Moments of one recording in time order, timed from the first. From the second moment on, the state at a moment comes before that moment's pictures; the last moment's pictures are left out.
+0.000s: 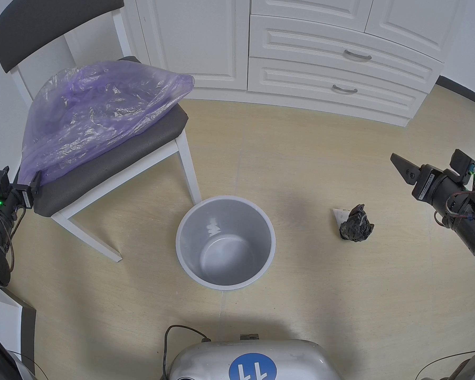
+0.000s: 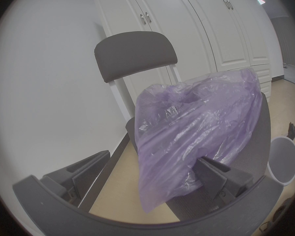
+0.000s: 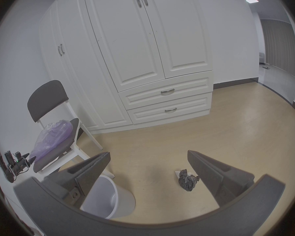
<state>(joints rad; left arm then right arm) 0.43 1.85 -0.49 -1.53 -0.18 0.22 0.29 1.44 -0.54 -0.92 -0.21 0.26</state>
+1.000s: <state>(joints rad) 0.45 1.76 -0.55 -1.53 -0.17 0.21 0.31 1.44 -0.53 -0.93 -0.21 0.26</state>
